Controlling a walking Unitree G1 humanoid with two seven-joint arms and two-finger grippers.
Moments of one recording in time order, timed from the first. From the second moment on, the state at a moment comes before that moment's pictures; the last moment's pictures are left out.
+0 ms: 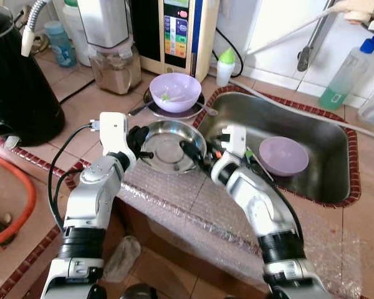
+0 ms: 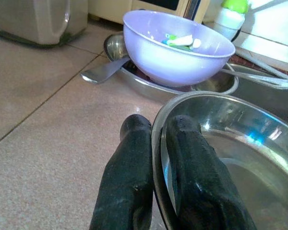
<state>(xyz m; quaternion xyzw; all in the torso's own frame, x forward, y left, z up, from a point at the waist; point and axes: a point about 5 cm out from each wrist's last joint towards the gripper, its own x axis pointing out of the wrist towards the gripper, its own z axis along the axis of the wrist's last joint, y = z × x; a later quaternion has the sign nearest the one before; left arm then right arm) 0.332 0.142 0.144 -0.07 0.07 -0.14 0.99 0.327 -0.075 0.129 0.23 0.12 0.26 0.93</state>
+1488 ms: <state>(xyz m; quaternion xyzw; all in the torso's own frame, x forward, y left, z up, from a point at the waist) 0.332 0.127 0.149 -0.05 0.03 -0.16 0.99 0.334 -0.084 0.118 0.28 0.21 0.19 0.92</state>
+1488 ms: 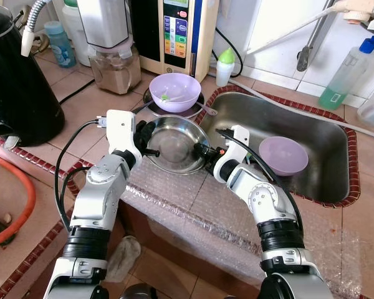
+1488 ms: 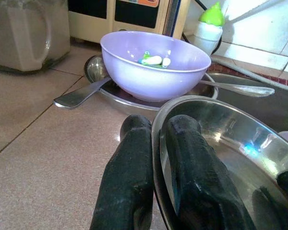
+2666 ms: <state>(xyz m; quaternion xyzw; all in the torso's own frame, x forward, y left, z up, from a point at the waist) 0.310 0.119 0.156 0.01 0.01 -0.25 0.97 0.353 -0.118 0.116 0.30 0.19 0.07 0.93</state>
